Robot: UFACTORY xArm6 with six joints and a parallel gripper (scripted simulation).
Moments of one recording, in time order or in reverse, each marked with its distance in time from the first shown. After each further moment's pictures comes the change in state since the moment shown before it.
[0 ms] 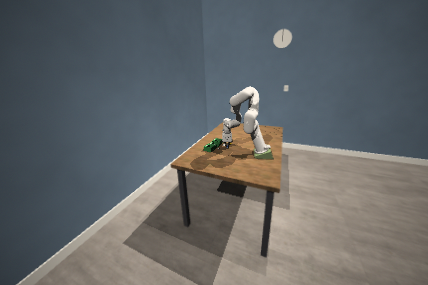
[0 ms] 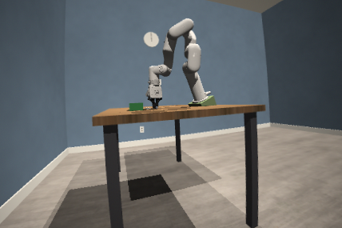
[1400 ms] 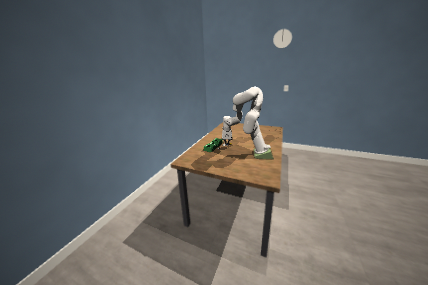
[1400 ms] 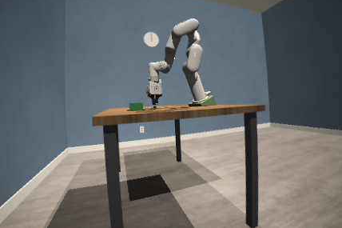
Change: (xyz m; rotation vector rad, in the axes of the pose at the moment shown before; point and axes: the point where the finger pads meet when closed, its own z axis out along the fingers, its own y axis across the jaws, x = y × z) arm 0.001 0.000 -0.026 0.003 0.001 0.000
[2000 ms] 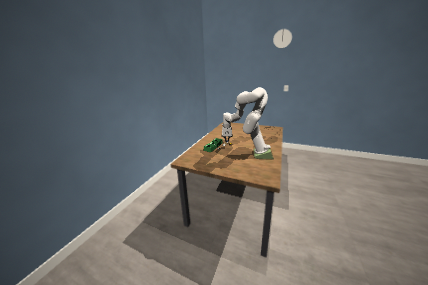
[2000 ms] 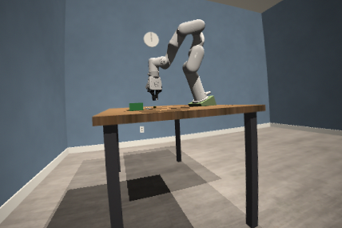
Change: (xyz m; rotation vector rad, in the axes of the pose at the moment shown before) arm -0.001 0.001 -0.033 -0.003 -0.001 0.000
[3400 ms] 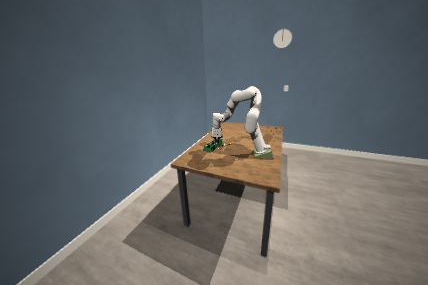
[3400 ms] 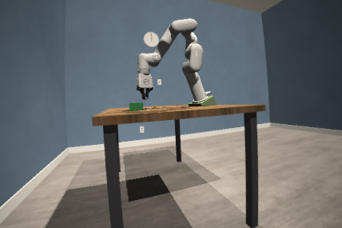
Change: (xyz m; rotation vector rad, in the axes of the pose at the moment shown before) arm -0.042 -0.101 -0.008 0.008 -0.009 0.058
